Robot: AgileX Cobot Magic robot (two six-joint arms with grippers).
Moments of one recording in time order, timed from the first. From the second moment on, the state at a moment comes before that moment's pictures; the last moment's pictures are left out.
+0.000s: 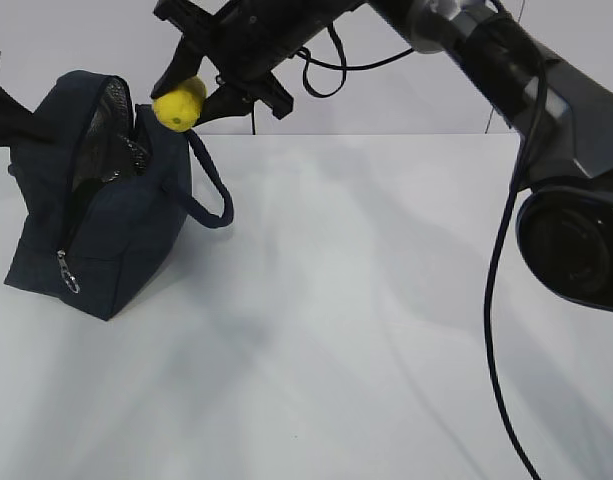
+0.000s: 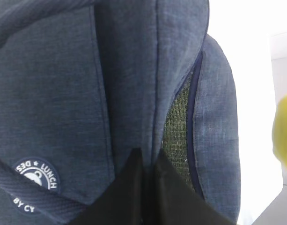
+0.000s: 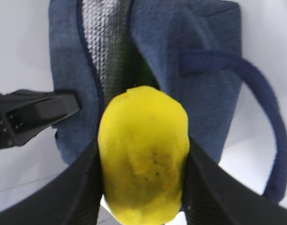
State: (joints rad) left arm 0.25 1.97 -1.48 -1.04 1.10 0.60; right arm 0.47 2.56 -2.79 0.64 1.25 0.42
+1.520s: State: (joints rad) left arm 0.25 1.97 -1.48 -1.03 1.10 0.60; right arm 0.55 2.67 -2.85 0.80 1.14 0.17
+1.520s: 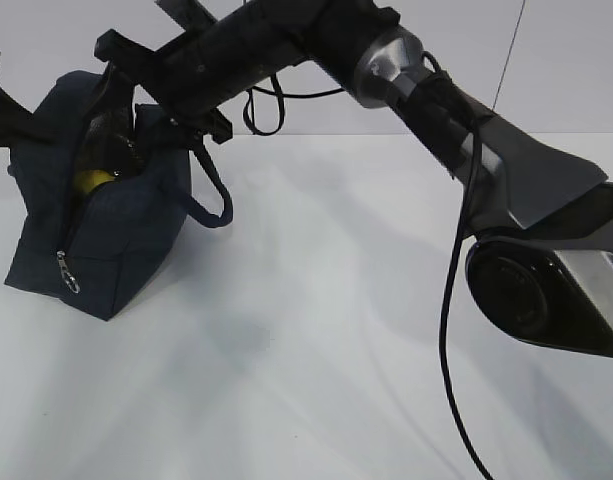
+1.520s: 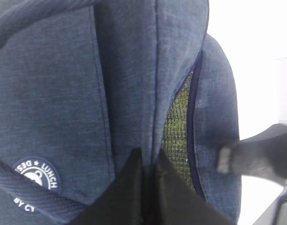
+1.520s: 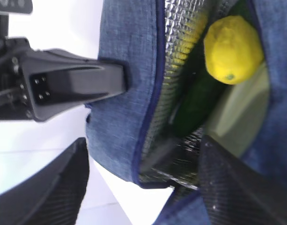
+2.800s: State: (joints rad) left arm 0.25 1.97 -1.48 -1.03 1.10 0.60; right arm 0.54 2.63 -2.94 0.38 1.26 0.29
